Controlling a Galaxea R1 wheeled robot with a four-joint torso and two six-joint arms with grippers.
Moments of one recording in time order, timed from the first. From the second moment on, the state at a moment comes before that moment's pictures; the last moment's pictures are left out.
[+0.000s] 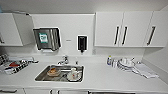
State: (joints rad) left arm 1.47 2.62 -2.14 0.01 0.02 0.00; right arm -1.49 2.61 -2.07 0.01 -0.06 -0.01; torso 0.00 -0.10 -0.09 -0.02
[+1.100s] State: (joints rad) left arm 1.41 1.96 -1.42 0.00 -0.23 -0.03; right arm -1.32 1.97 -1.28 0.05 -0.07 0.01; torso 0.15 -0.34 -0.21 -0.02
